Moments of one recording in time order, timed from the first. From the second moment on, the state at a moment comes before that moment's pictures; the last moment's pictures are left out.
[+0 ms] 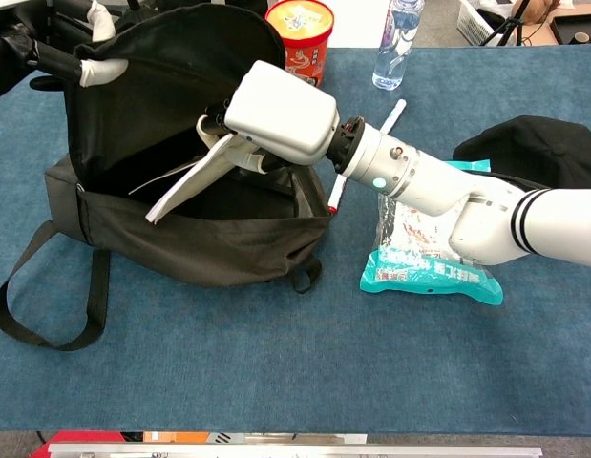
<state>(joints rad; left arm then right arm) -0.58 -1.02 -0.35 -2.13 0.84 0.95 -0.29 1.05 -2.16 -0.01 -0.25 -1.83 1.51 0.33</state>
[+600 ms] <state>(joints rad) -0.58 -0.99 -0.35 -2.15 0.81 0.90 -0.34 1.09 -2.20 -0.01 -0.21 -1.77 1.45 0.31</state>
